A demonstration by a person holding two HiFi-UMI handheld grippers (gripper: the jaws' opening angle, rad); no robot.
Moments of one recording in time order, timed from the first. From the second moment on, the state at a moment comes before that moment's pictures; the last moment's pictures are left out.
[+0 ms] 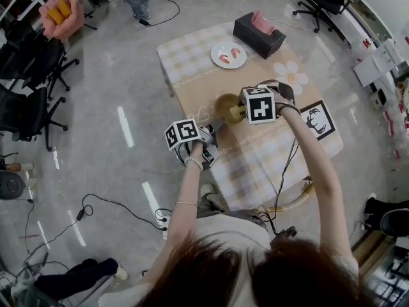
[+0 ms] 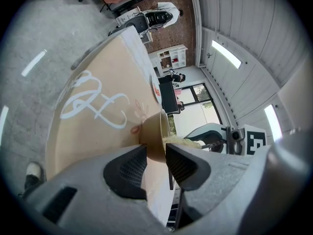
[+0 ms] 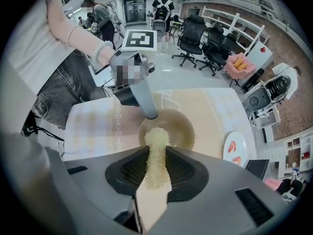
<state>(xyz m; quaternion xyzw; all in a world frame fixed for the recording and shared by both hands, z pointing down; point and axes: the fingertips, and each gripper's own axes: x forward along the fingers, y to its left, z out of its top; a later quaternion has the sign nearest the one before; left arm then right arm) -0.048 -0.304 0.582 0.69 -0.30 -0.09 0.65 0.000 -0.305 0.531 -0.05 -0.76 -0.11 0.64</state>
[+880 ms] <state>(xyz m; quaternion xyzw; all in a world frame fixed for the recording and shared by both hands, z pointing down) -0.051 -0.303 0.583 0.69 -0.30 -0.10 0.65 -0.019 -0.286 0.536 -0.08 -0.76 -0.13 0.64</state>
